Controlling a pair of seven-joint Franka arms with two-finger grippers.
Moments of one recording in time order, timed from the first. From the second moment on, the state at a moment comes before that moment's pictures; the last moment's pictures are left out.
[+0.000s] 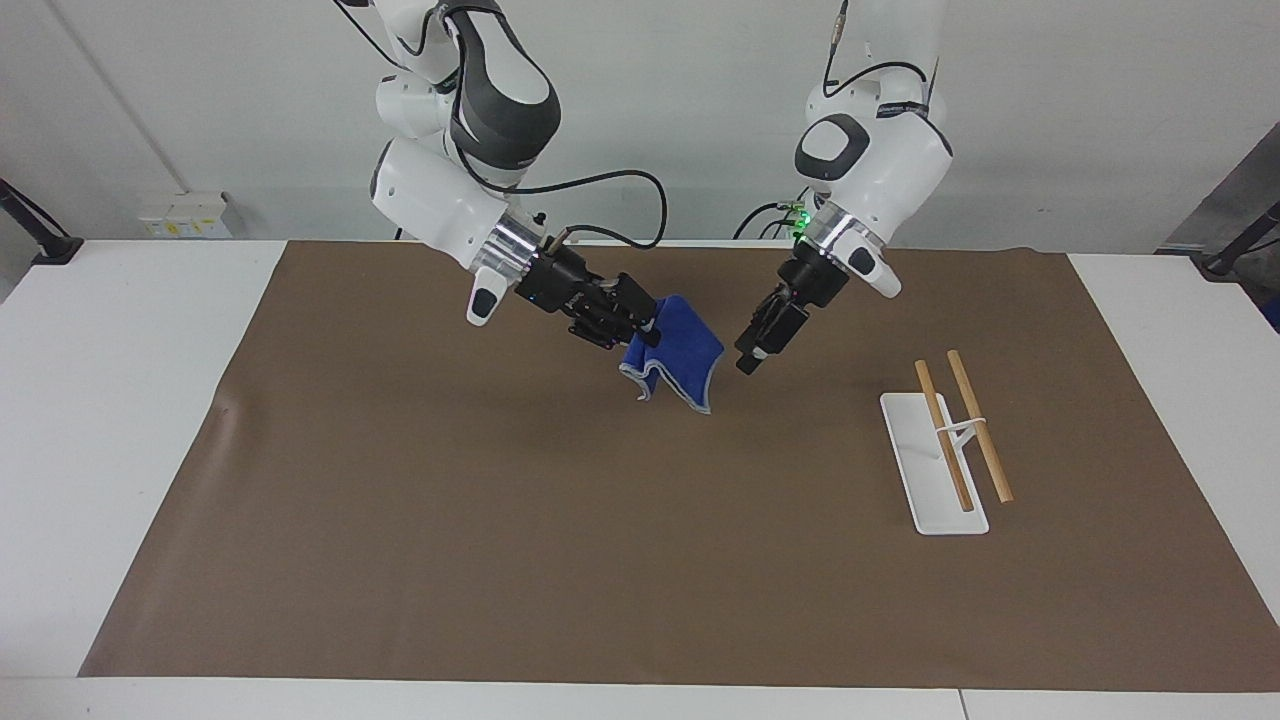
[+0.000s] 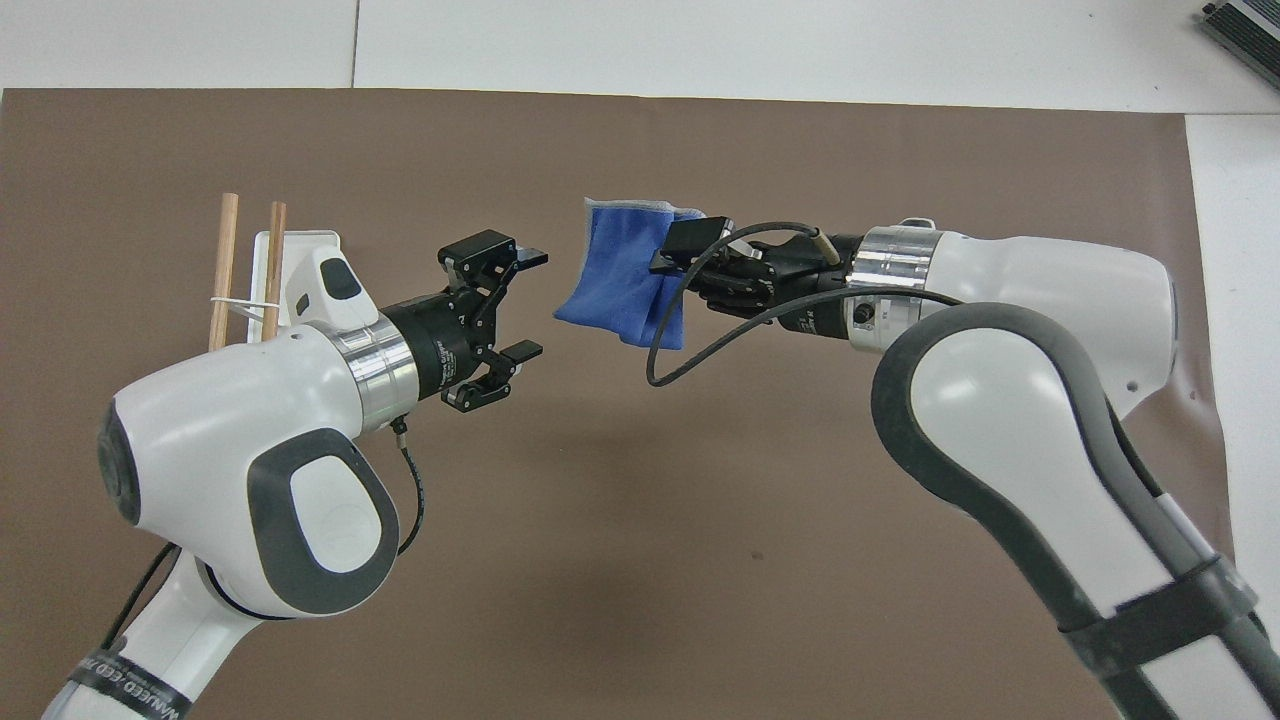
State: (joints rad) left arm -0.27 -0.03 -0.27 -2.13 -0.97 2.73 -0.97; right arm -0.07 0.11 0.46 -1.87 1.12 2.38 0.07
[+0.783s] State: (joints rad) left arm -0.34 -0.01 -0.27 -2.11 -1.00 2.86 -1.14; right arm -0.07 0.11 0.46 -1.87 1.12 2.38 0.07
